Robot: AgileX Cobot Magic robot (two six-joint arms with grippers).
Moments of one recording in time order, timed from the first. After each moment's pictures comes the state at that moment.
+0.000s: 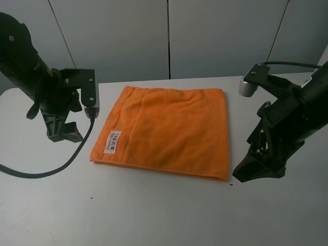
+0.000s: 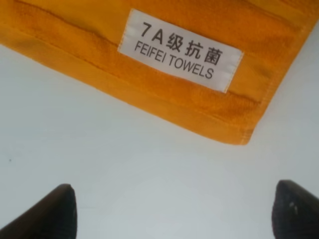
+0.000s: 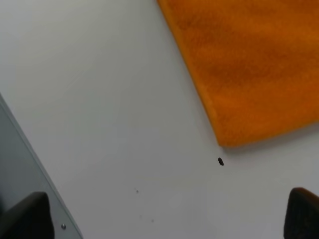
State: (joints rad) left arm -0.35 1.68 -1.02 0.02 0.72 1.01; right arm 0.34 1.40 -0.73 0.46 0.92 -0.89
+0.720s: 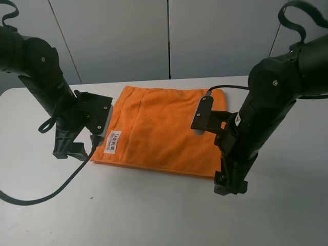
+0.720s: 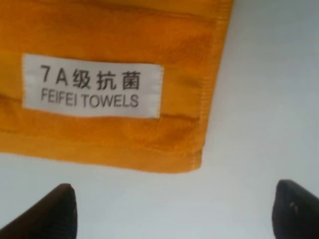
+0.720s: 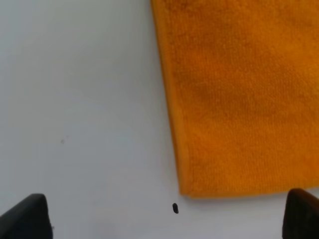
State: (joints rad) left arm -0.41 1.81 -1.02 -0.03 0.73 1.21; right arm 0.63 1.67 -0.77 0.11 0.67 -0.66
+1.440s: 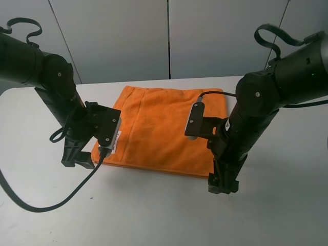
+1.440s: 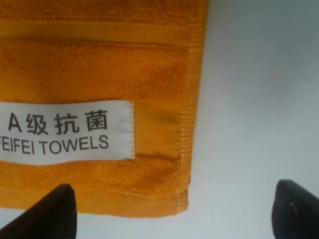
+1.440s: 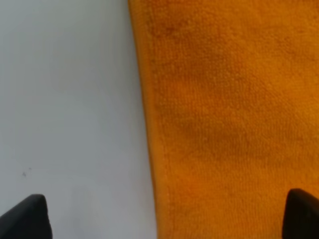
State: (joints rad) left arm -0.45 1.87 -1.01 -0.02 0.68 1.21; right arm 0.63 1.77 -0.78 0.11 0.56 -0.72
